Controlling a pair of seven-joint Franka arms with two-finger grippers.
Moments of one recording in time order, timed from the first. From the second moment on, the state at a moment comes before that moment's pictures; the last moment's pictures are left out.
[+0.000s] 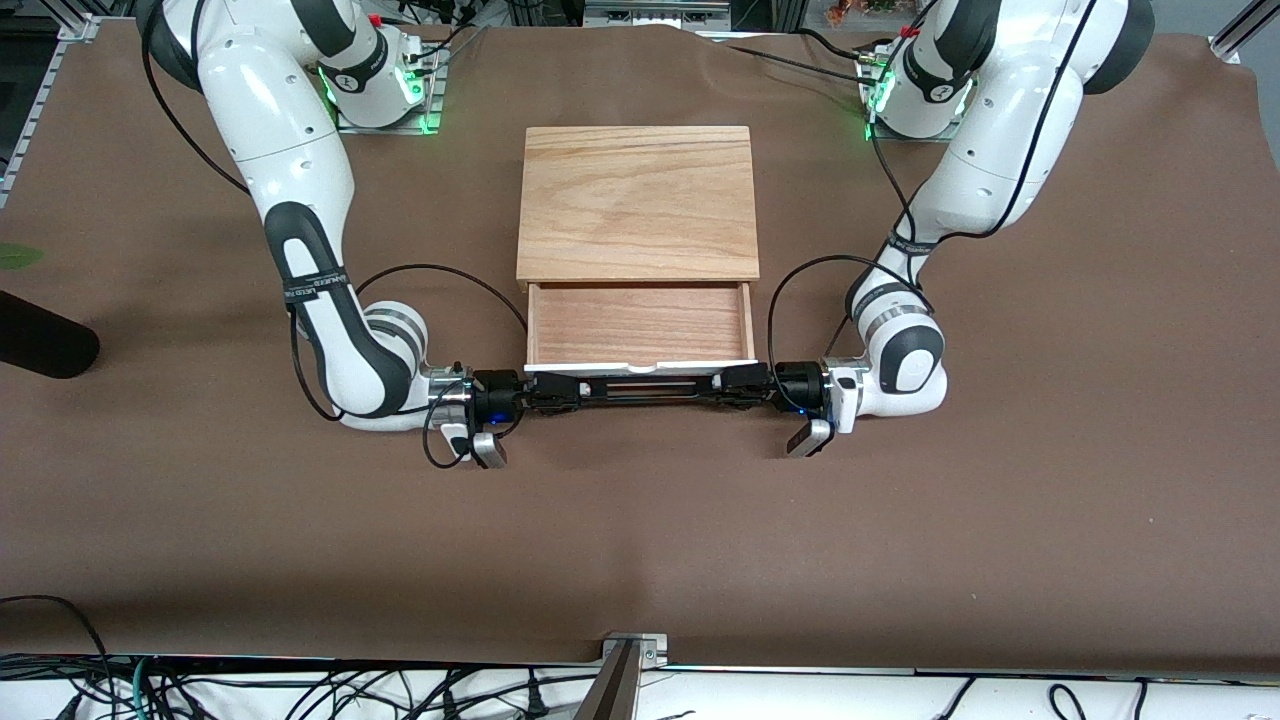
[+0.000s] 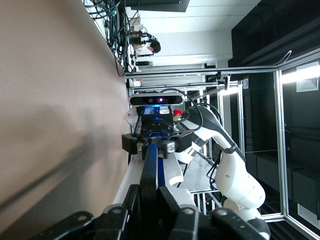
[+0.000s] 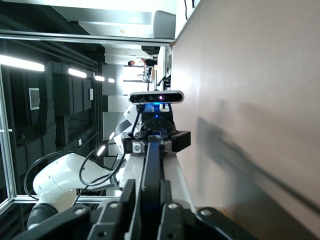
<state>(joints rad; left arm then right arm) -0.23 0.89 -0.03 -1.66 -1.87 1.69 1.08 0.29 0.90 0.04 -1.48 1.69 1.83 -0.86</state>
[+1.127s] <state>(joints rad) -0.11 0.62 0.00 -1.72 -1.48 1.76 0.62 0.25 0.81 -0.10 -1.26 1.25 1.78 -0.58</state>
